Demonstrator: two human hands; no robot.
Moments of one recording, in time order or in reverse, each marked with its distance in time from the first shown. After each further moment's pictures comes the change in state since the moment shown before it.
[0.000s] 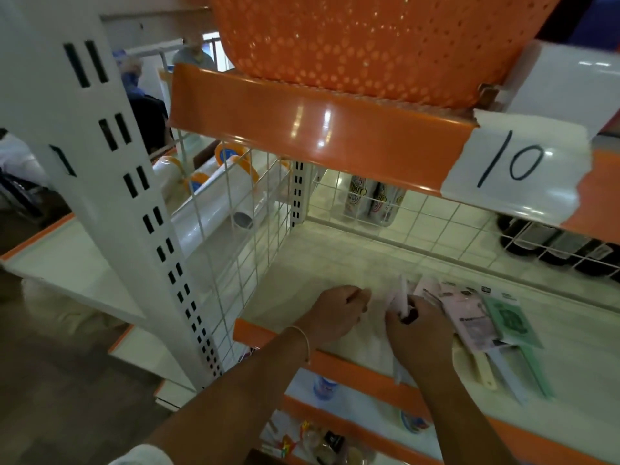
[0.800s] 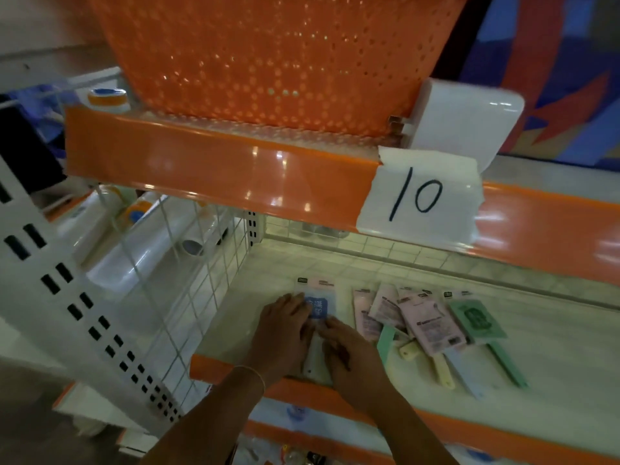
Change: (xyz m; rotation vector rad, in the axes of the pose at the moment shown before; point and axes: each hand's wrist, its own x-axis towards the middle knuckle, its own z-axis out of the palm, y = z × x) left_hand 0.008 -0.041 -0.007 0.784 0.220 0.319; right_hand -0.020 0.014 0.027 0.204 -0.288 -0.293
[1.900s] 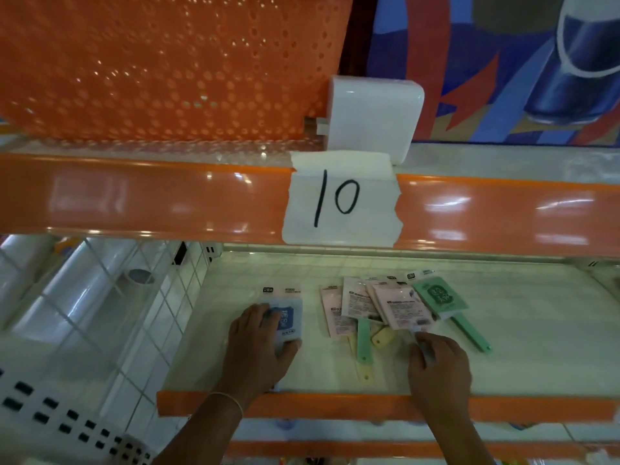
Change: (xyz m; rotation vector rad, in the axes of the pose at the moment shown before) left_hand 0.000 0.000 0.007 0.078 0.095 0.056; right_hand -0.058 0.072 -0.080 -0.362 0.634 0.571
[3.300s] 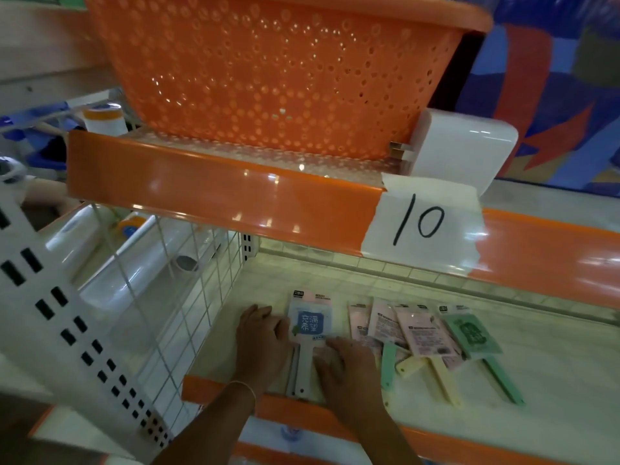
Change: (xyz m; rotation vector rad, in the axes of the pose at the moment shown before) left_hand 0.010 -0.018 0.004 -0.265 0.112 -0.430; right_hand -0.046 -0.110 0.065 0.066 -0.484 -0.383
